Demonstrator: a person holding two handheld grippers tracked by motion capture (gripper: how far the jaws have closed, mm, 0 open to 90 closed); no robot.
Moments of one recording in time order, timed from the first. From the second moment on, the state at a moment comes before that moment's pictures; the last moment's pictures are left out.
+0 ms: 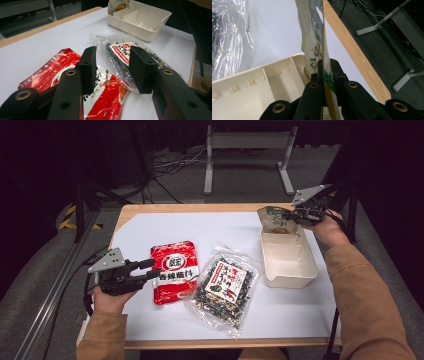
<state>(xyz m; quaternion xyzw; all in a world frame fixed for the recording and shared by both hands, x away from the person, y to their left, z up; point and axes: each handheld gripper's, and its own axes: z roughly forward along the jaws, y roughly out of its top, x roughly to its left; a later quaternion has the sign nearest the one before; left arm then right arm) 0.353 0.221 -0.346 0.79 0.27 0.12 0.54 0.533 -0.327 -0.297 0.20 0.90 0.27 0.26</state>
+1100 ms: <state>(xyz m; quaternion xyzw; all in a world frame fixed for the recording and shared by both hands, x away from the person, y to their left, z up) 0.366 0.218 -0.347 0.79 0.29 0.12 0.53 0.522 -0.345 -0.291 0.31 0.85 0.33 0.26</state>
